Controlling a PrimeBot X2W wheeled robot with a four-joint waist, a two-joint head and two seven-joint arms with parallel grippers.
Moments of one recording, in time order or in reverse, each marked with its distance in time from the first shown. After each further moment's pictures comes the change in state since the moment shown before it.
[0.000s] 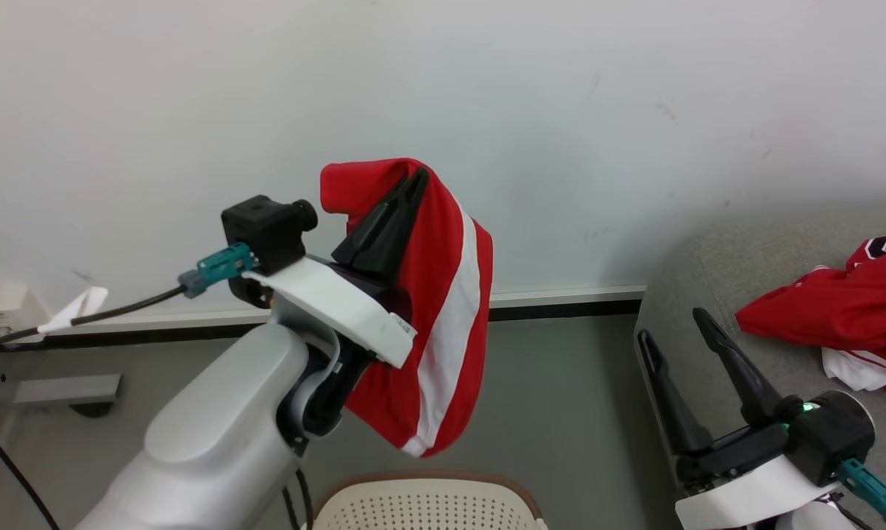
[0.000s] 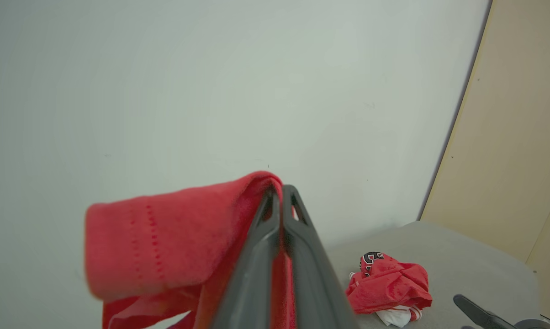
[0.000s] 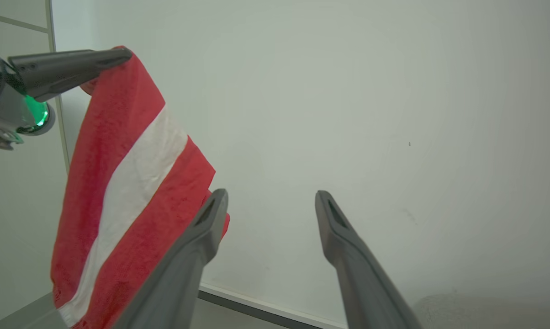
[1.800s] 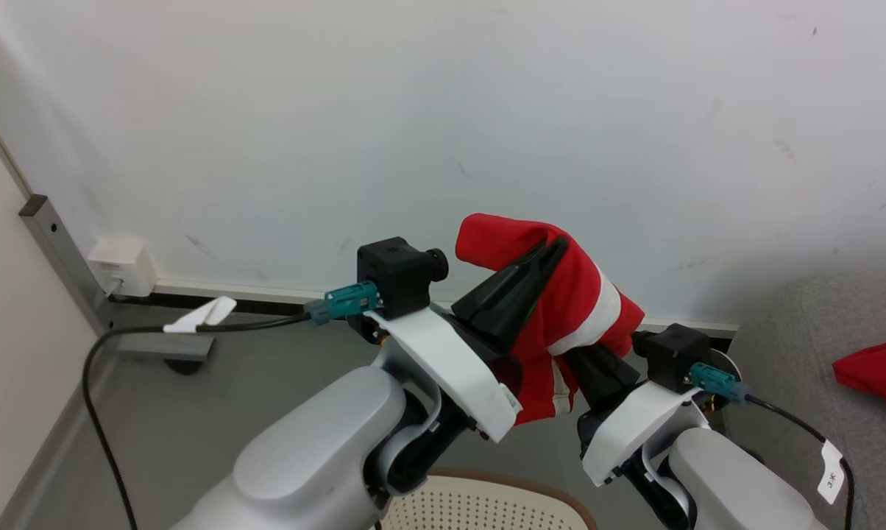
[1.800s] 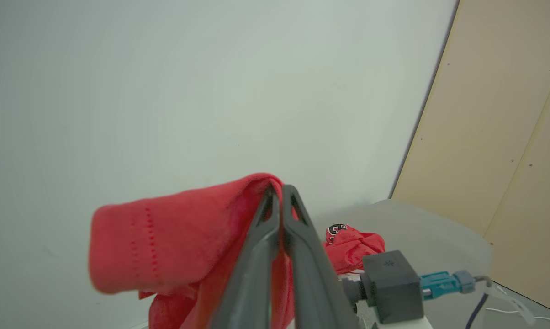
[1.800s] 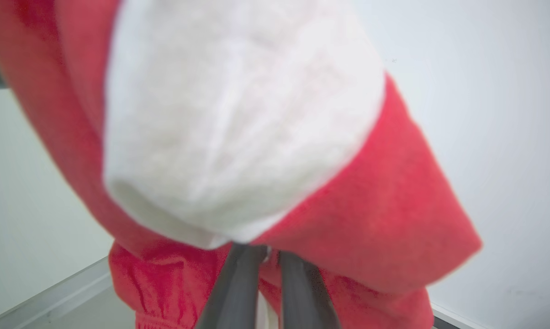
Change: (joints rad) left arm 0.009 -0.109 -0.145 -0.088 -0.008 -0.026 0.076; right arm -0.413 0.085 0.454 0.565 0.322 0.000 0.000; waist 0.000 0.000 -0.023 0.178
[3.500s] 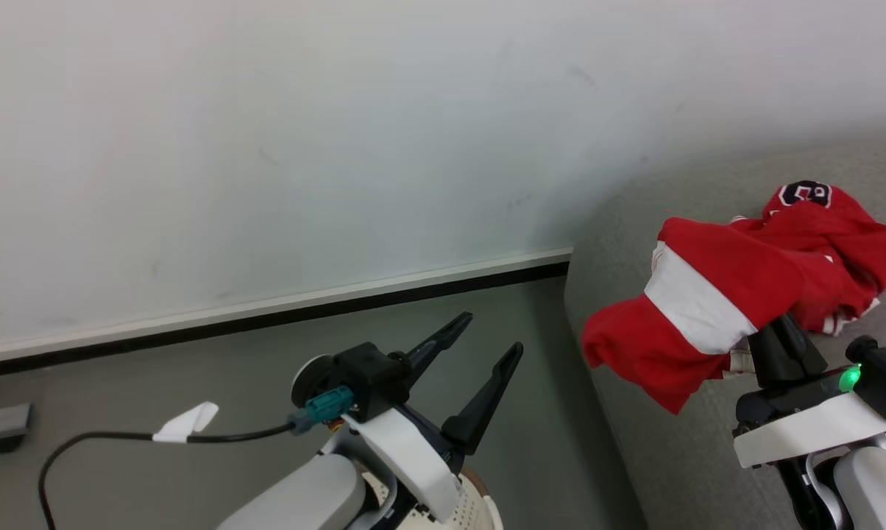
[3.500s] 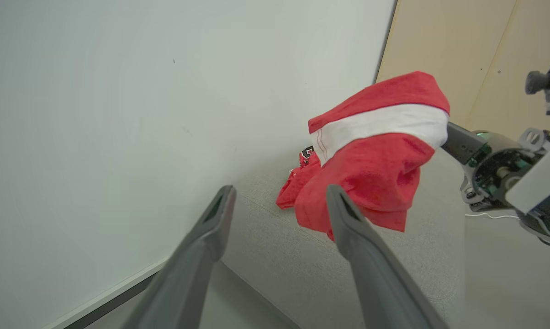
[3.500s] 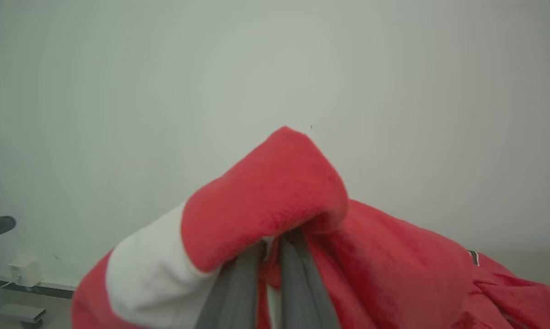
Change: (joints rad) left arm 0.185 0.095 -0.015 0.037 0.217 0.029 -0.084; right arm 0.278 -0.163 -0.488 -0.429 -0.180 0.000 0.000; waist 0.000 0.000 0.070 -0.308
